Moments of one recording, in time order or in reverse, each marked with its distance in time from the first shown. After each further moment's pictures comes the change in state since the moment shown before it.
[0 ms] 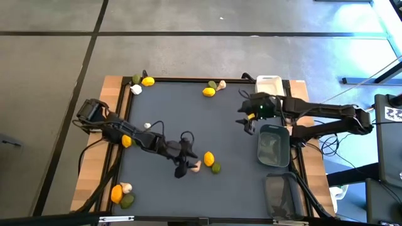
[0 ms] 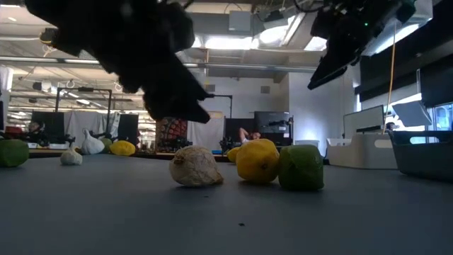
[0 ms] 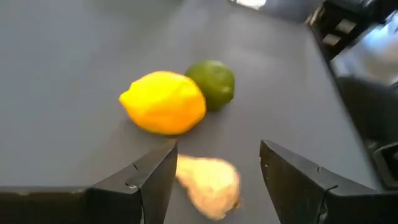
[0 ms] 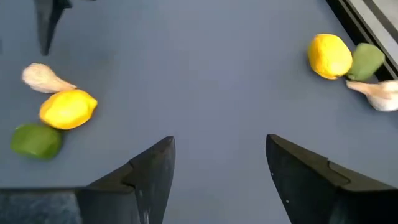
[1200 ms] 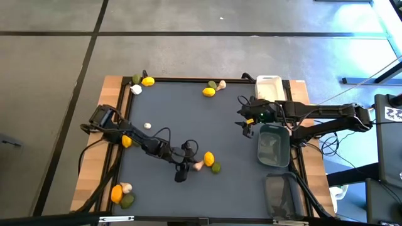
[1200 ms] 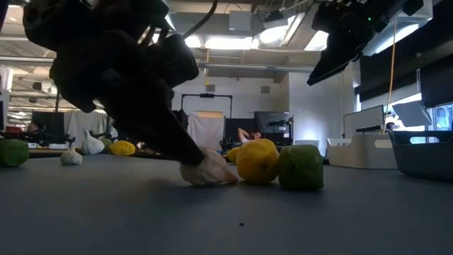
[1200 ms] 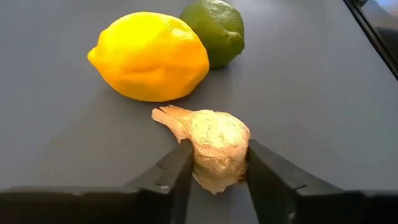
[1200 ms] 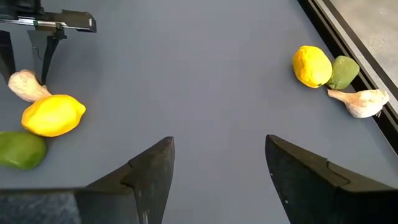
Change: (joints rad) left arm -0.010 0.179 0.000 0.121 0.042 0.096; right arm 0.094 0.000 -0.001 0.015 0.152 0.040
